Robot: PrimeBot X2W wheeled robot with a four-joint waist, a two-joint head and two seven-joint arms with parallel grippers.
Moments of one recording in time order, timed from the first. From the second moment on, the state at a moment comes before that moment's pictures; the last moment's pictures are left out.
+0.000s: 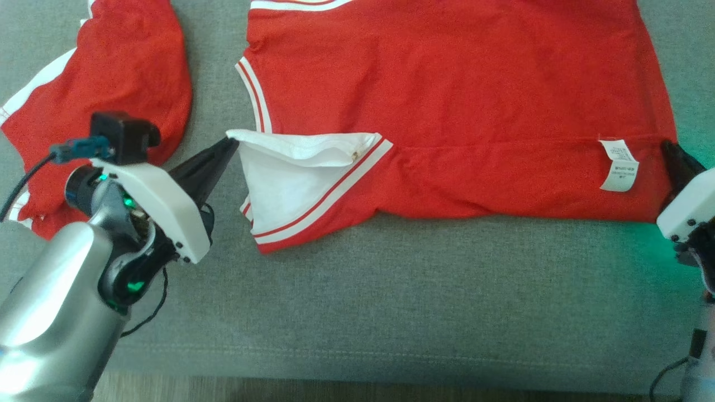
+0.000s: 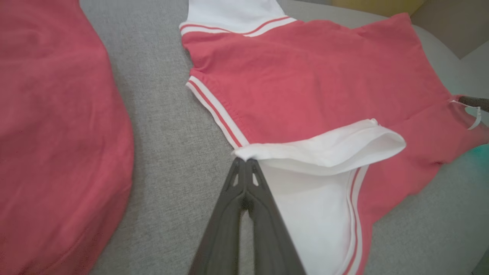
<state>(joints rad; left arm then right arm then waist) -0.49 0.48 -0.52 0.16 -0.76 -0.12 0.24 -0.32 -0.08 -0.33 0.00 0.30 0.13 0.74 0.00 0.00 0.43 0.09</state>
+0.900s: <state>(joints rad) -0.21 0.42 -0.40 -0.07 -0.53 0.21 -0.25 -0.08 -0.09 -0.07 -0.24 0.15 0.13 0.04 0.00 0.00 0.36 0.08</state>
